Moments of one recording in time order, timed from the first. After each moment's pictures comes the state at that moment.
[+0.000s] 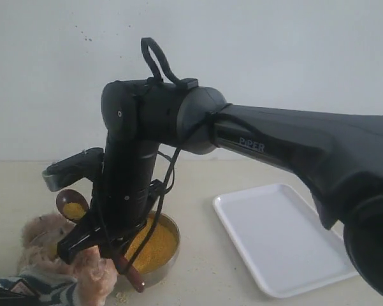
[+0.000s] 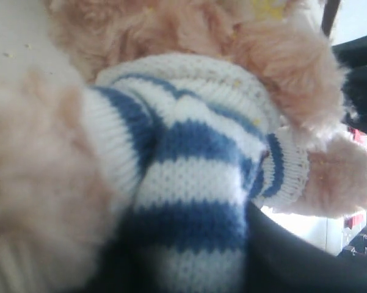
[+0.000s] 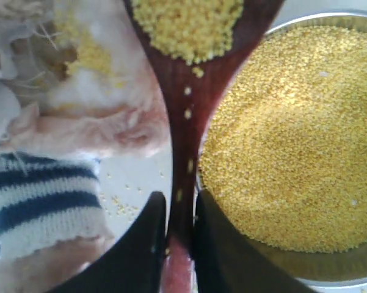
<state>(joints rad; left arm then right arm) 0.29 1.49 -0.30 -1.54 0.92 1.25 0.86 2.25 -2.05 0.17 1.22 -0.22</state>
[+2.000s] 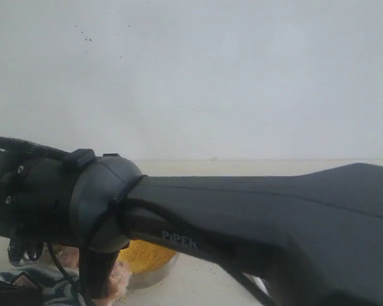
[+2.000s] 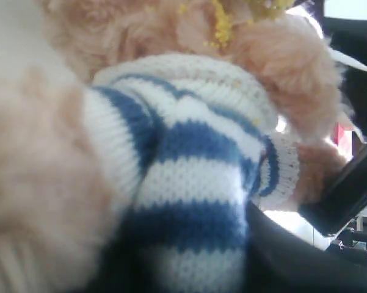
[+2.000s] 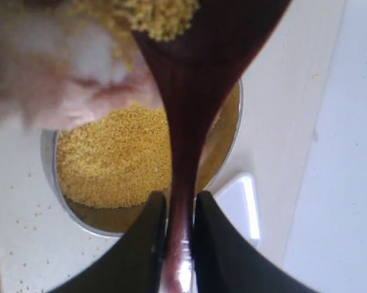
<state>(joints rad) 0.29 1.49 -0.31 -1.56 0.97 1.28 1.14 2.25 -1.95 -0.73 1.22 -0.19</state>
